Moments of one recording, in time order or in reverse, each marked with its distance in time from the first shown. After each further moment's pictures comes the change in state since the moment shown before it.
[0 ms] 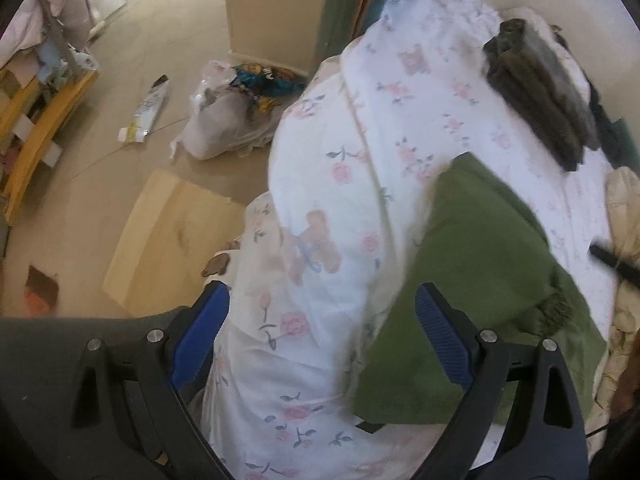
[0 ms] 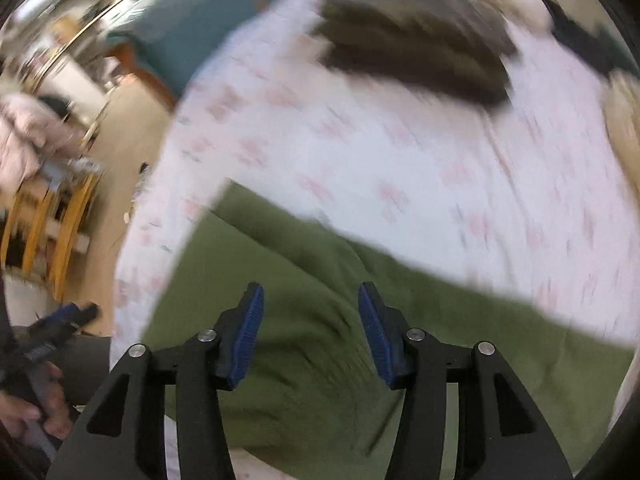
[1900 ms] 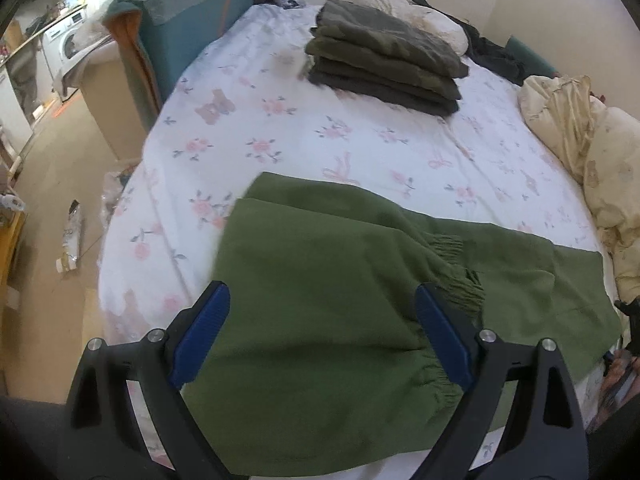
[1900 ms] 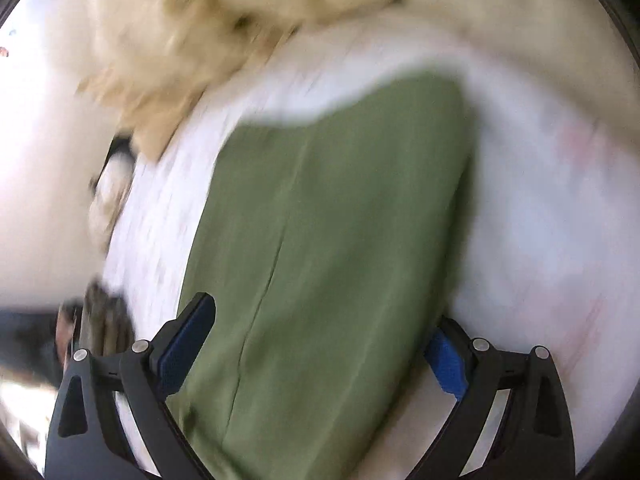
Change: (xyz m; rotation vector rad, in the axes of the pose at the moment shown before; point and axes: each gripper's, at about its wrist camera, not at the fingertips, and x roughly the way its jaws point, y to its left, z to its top) left arm -0.009 -0.153 -0.032 0.413 -0.200 -0.167; right arm -0.113 -0.387 -0.414 1.516 -0.615 -0.137
